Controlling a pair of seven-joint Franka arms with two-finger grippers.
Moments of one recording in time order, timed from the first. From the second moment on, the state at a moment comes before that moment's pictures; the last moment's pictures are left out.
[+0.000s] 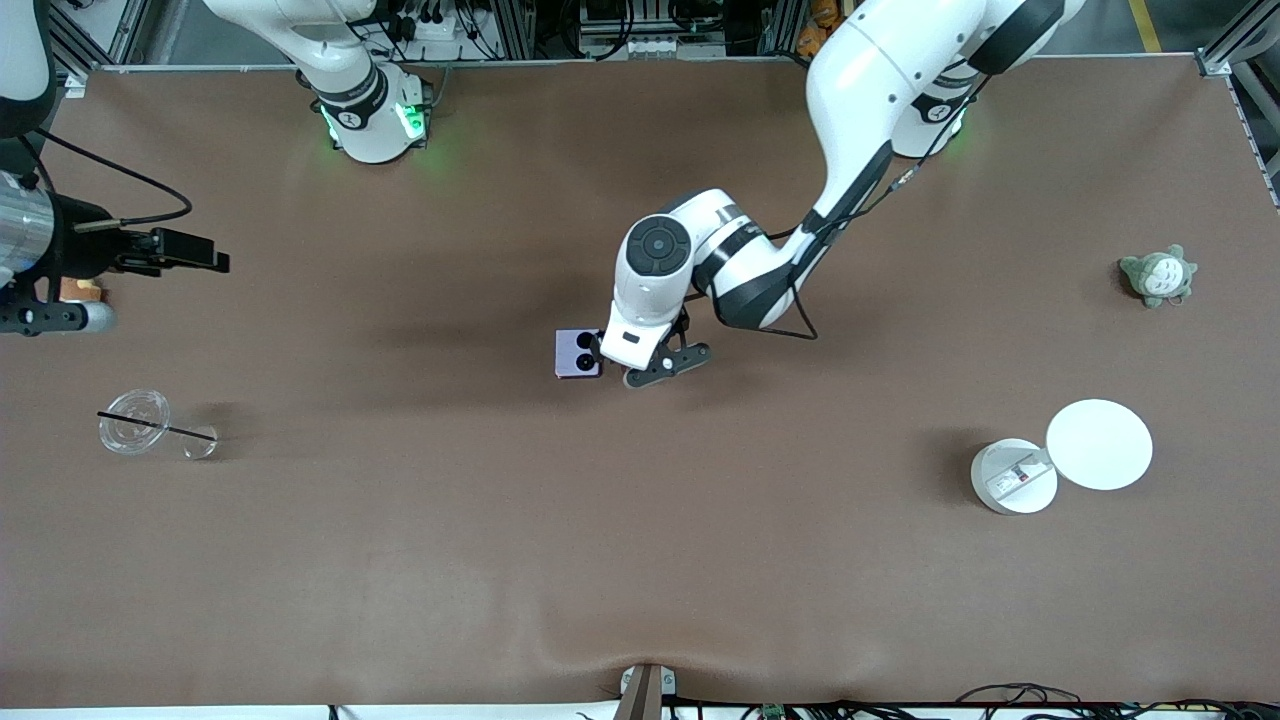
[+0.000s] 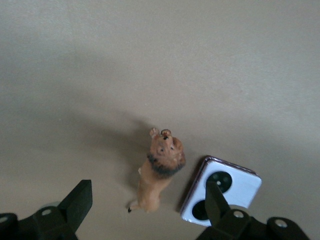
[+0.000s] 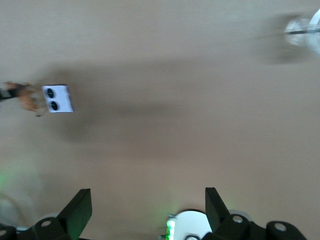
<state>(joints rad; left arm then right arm) -0.57 0.78 -0.32 -1.47 0.20 2.26 -1.31 0.01 0.09 -0.07 -1.59 0.23 1.40 -0.04</state>
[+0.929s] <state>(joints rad) -0.64 0.84 -0.27 -1.47 0.20 2.32 -1.31 0.11 0.11 -0.06 -1.58 0.28 1.46 0.04</state>
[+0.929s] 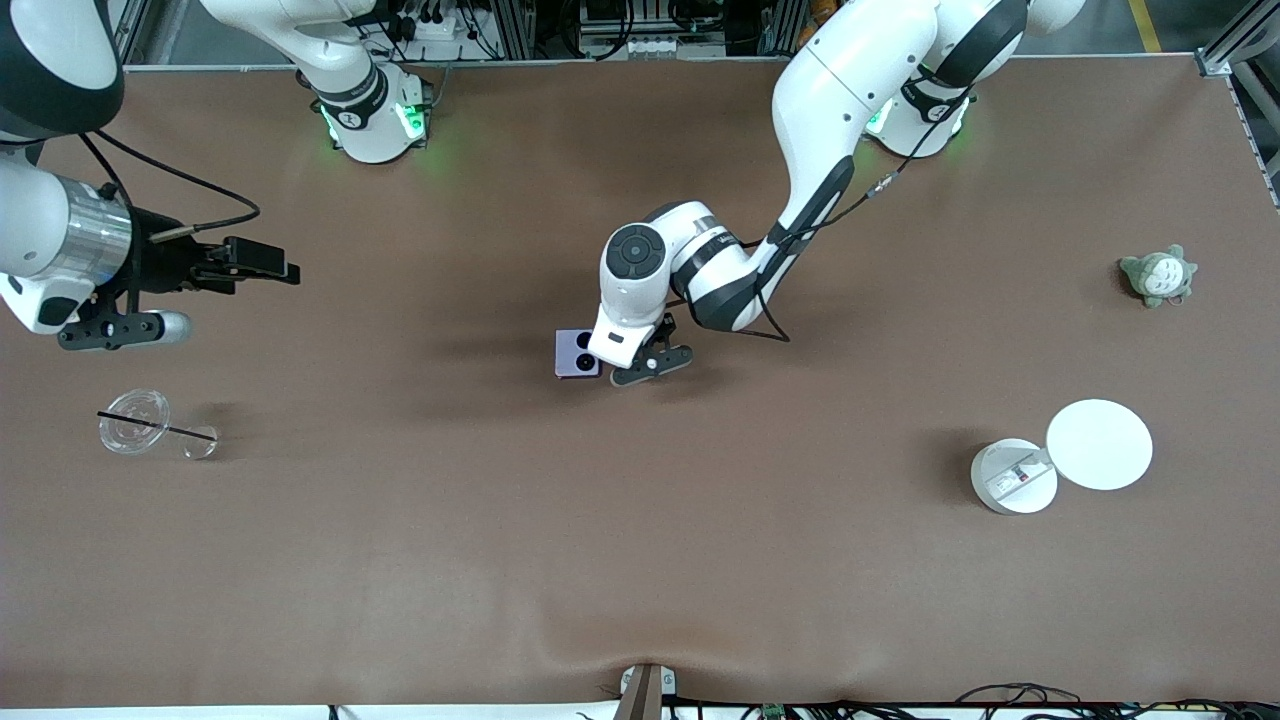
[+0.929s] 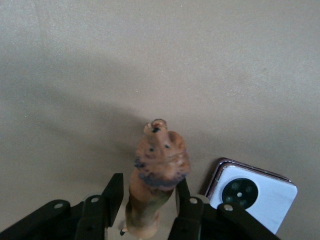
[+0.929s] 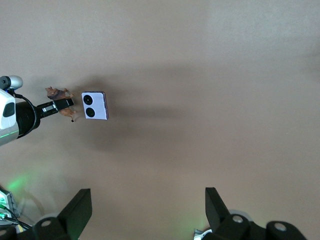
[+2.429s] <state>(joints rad) -0.39 0.66 -0.26 -1.45 0.23 2.17 -1.02 0.45 0.32 -0.05 -1.72 0.27 1.87 0.38</state>
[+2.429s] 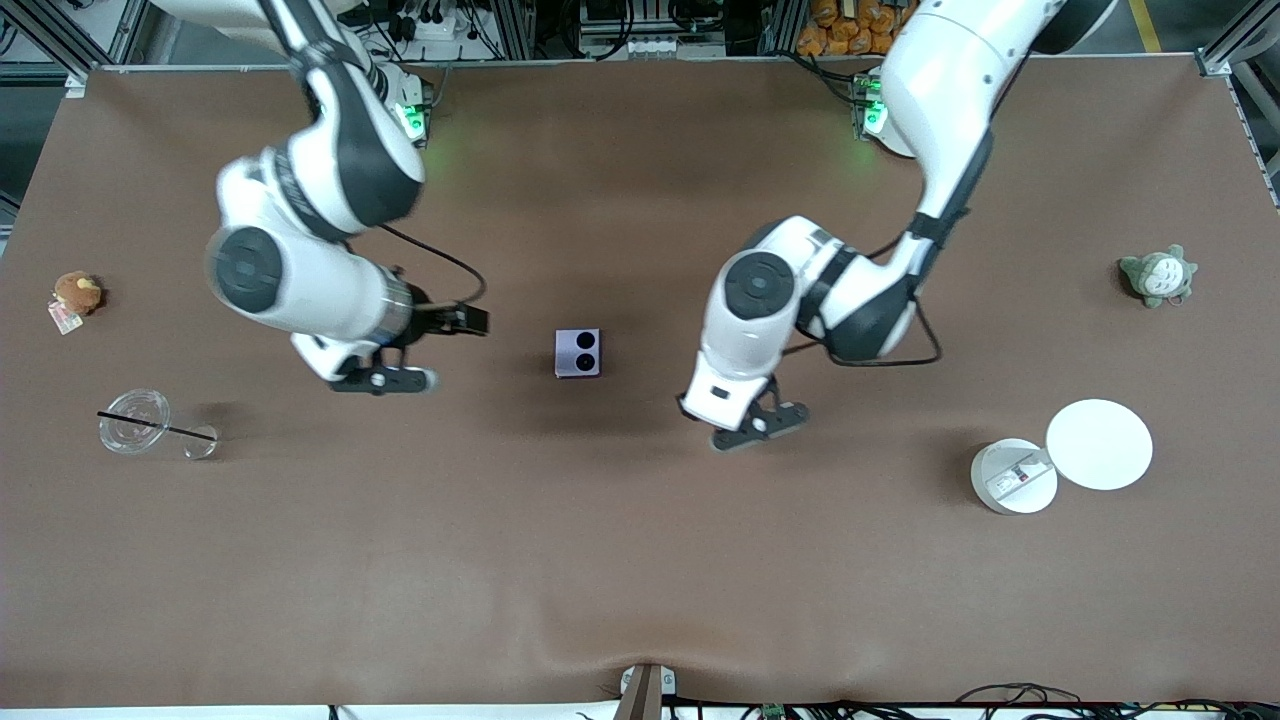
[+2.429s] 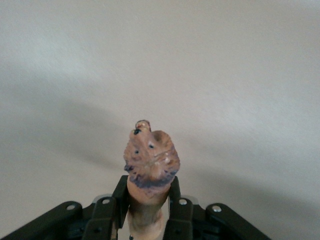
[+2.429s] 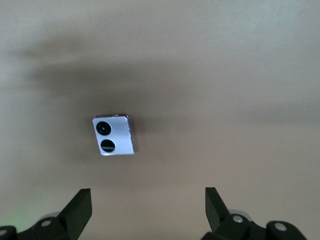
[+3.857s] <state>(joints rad) -0.18 0.66 -0.25 -1.54 0.36 2.16 -0.55 0.69 0.61 -0.05 -1.86 0.23 2.43 0.44</state>
